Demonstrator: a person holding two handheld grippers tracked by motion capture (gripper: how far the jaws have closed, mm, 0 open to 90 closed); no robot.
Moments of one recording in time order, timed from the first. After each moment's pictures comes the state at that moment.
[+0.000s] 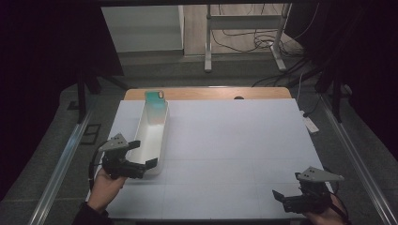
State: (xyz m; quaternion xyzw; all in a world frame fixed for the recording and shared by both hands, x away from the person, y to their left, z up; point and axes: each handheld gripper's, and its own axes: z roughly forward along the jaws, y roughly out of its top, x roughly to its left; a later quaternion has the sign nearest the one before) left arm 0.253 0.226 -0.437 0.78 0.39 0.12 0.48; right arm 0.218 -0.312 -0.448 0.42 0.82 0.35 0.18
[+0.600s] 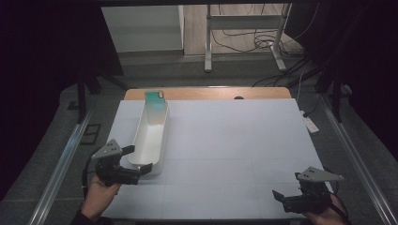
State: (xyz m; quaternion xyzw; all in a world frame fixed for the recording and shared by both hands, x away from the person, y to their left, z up) left arm 0.236 0.235 -0.440 0.77 0.40 0.12 0.48; right arm 0.218 -0.312 -0.448 0.42 0.82 0.35 0.18
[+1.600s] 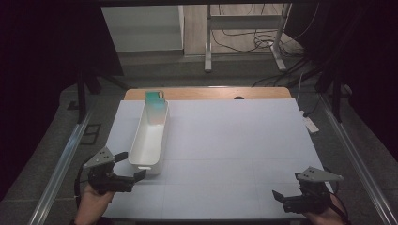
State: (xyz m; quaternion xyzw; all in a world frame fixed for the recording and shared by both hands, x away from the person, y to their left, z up) left arm 0.214 0.248 -0.447 0.76 0.42 0.13 0.47; right arm 0.218 -0.312 -0.448 0.41 0.82 0.35 0.18
